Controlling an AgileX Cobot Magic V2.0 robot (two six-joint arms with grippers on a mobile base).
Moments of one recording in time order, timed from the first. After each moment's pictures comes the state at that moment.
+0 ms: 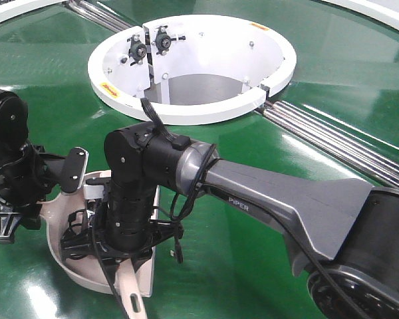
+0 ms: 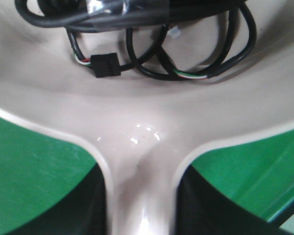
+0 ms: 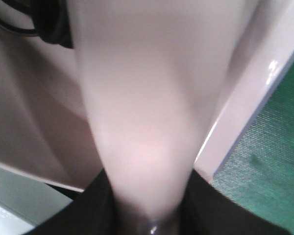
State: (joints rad) left arm -0.19 1.74 -1.24 0.11 1.13 1.25; right arm 0.87 2.23 -1.92 0.30 1.30 0.39
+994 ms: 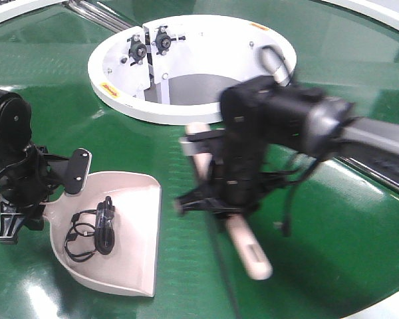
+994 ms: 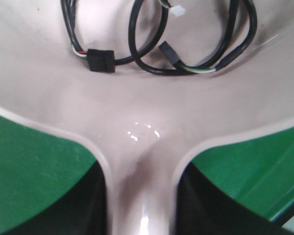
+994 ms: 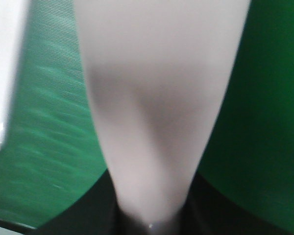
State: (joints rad) left arm -0.20 1.75 -1.24 0.10 1.12 1.25; right arm 0.58 1.86 -1.49 0.05 1.24 0.22
